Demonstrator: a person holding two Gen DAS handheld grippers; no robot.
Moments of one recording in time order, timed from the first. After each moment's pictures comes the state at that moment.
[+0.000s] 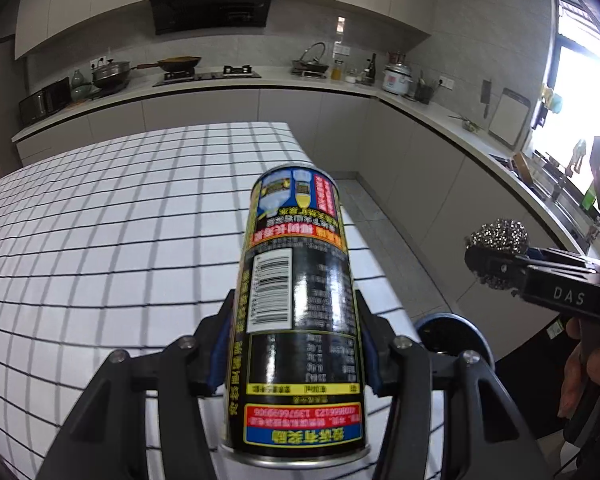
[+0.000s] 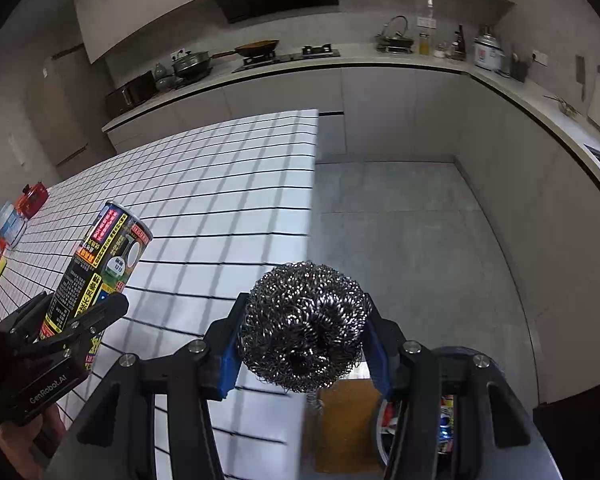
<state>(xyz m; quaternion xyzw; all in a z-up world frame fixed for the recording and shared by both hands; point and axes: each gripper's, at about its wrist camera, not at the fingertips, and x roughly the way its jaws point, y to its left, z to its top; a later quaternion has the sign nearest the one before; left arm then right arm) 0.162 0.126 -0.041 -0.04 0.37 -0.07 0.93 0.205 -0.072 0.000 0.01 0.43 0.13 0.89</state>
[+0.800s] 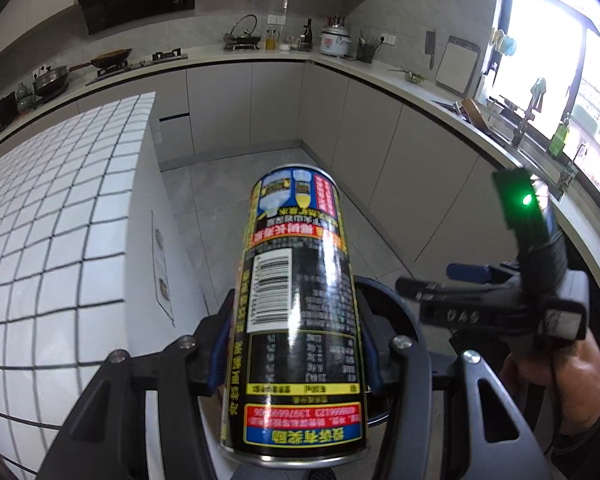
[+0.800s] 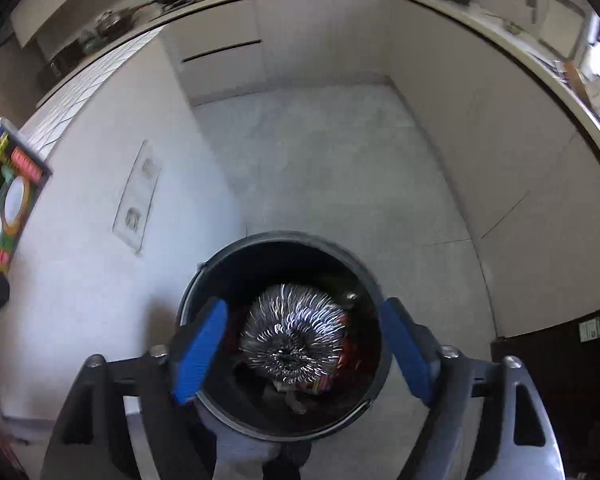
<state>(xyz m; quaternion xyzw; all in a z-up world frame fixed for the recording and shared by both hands) 0.143 -0.064 -0.096 0.00 0.40 -0.13 0.90 0.193 -0.279 -0.116 0.03 0.52 0.05 0.85</state>
